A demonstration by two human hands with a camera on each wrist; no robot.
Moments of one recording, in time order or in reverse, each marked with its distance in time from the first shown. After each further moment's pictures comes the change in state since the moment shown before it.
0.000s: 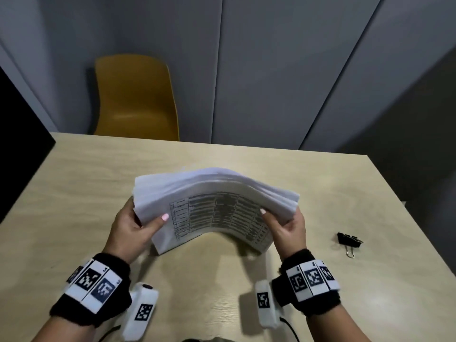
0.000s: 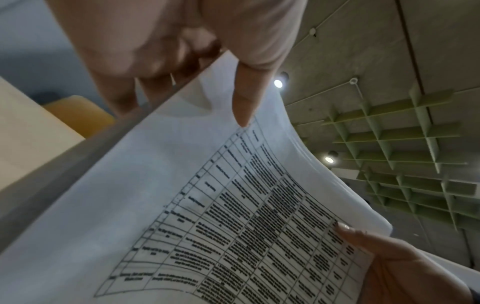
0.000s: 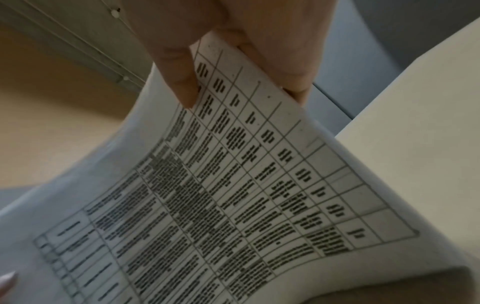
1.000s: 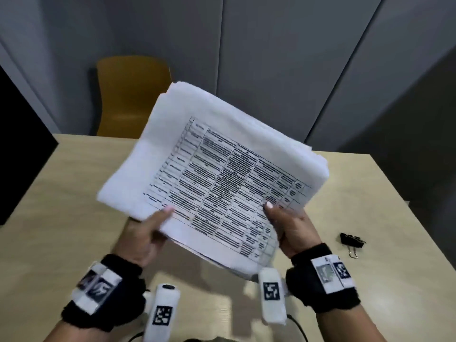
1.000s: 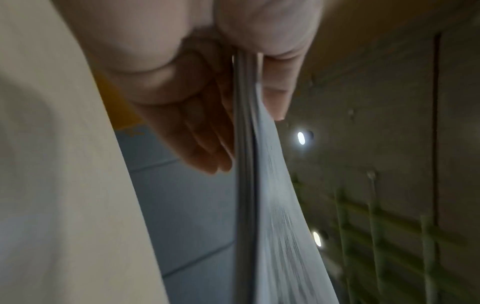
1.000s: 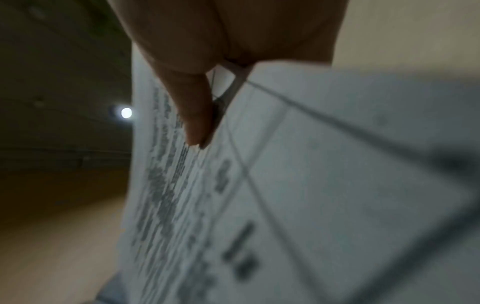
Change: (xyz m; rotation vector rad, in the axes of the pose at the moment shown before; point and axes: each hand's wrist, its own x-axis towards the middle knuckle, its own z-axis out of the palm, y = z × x) left_hand -0.003 0.018 0.015 -0.671 -0.168 -0.290; right_hand 0.009 -0.021 -0.003 0.483 -0.262 0.355
